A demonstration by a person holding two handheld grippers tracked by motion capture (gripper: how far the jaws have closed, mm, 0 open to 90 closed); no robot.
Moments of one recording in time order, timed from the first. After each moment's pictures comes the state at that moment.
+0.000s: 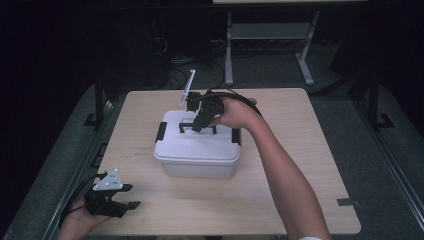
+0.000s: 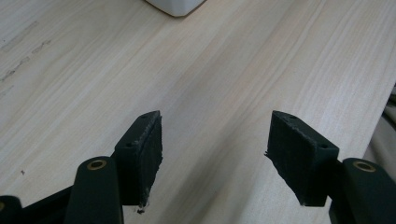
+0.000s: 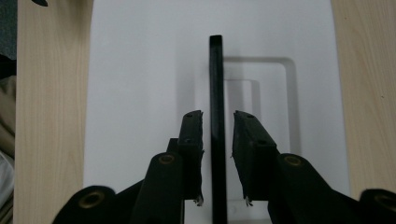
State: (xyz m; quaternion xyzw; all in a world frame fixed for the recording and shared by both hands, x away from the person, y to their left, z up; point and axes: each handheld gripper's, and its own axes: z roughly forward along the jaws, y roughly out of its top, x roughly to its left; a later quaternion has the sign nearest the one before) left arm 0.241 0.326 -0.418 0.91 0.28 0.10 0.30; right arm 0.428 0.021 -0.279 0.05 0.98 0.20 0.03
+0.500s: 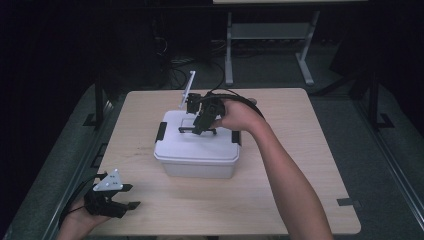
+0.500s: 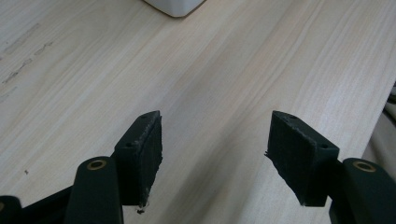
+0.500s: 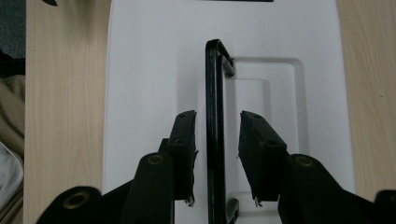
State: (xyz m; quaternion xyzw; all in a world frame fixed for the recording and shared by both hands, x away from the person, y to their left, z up) left arm 0.239 0.326 -0.416 0.91 0.27 0.10 0.30; right arm 0.415 0.019 -0.272 0.04 0.98 0.20 0.04
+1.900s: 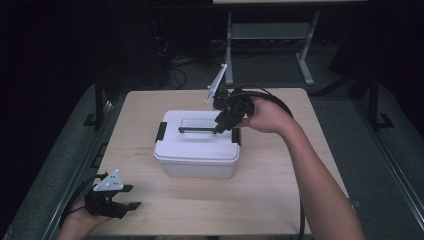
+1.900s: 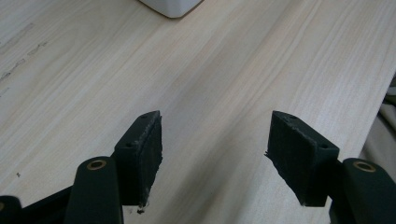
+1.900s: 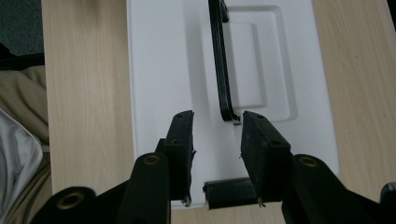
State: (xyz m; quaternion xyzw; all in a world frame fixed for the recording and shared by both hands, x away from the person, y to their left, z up) left arm 0.239 0.325 -0.417 0.91 0.28 0.10 0.30; right arm 0.392 -0.045 -0.244 0.08 0.97 0.22 0.05
